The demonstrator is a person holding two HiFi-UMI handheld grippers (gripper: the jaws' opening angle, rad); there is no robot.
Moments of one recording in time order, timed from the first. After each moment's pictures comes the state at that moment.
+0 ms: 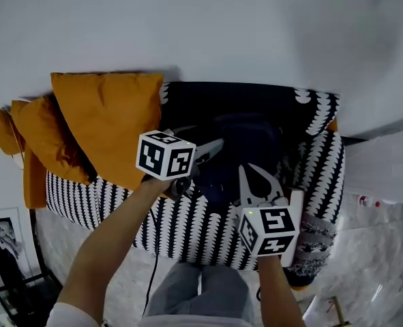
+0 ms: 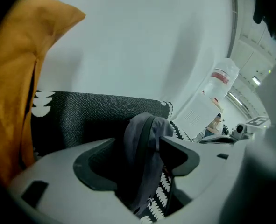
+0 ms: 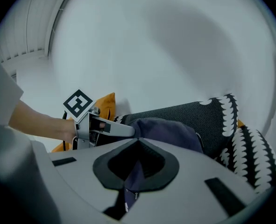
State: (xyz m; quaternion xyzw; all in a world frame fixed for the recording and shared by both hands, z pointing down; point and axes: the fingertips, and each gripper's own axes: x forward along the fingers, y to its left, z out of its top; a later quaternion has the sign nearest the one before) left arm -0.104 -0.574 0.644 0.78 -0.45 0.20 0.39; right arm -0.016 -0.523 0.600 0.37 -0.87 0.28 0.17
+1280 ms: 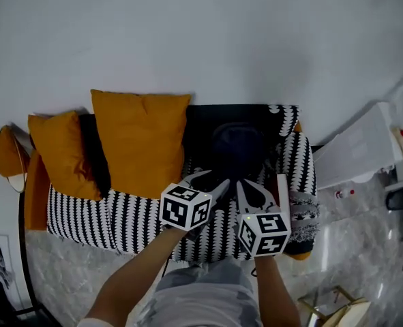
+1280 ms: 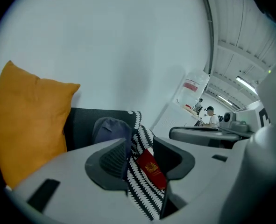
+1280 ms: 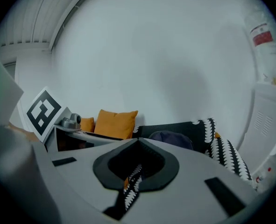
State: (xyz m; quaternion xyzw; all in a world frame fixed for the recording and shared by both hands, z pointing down) left arm -0.069 -0.403 0.491 0.82 -0.45 0.14 0.34; right arm -0.022 -0.395 0.459 0.43 -0.86 0.22 0.16
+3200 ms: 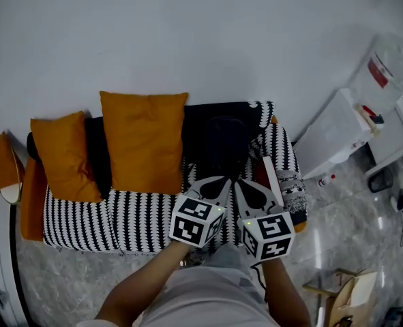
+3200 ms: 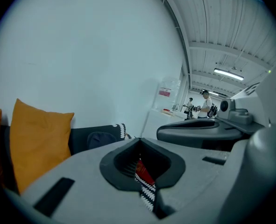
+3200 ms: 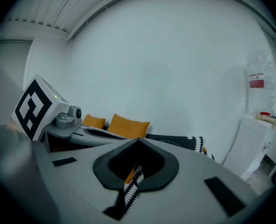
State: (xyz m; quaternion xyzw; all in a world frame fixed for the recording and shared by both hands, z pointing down) left arm -0.054 -0.256 0.378 0.87 -0.43 0.12 0.21; right arm -0.035 -0.245 0.353 0.46 -0.87 0.11 0.16
